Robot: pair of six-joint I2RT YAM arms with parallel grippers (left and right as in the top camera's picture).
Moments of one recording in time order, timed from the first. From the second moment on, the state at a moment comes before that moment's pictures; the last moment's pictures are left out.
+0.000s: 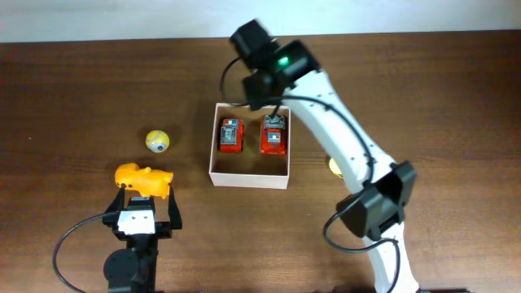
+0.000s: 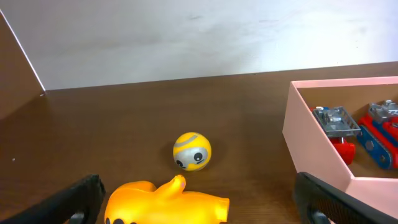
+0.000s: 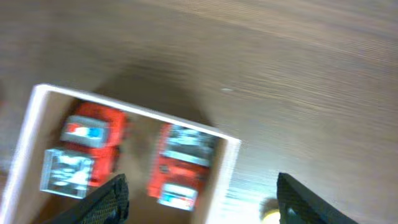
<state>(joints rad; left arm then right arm) 0.04 0.01 0.05 -0.16 -0.02 0.09 0.56 2.25 2.44 -1.39 0.25 0.31</state>
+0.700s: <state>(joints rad) 0.04 0.01 0.05 -0.16 -0.02 0.09 0.19 2.24 2.39 -1.61 0.21 0.10</state>
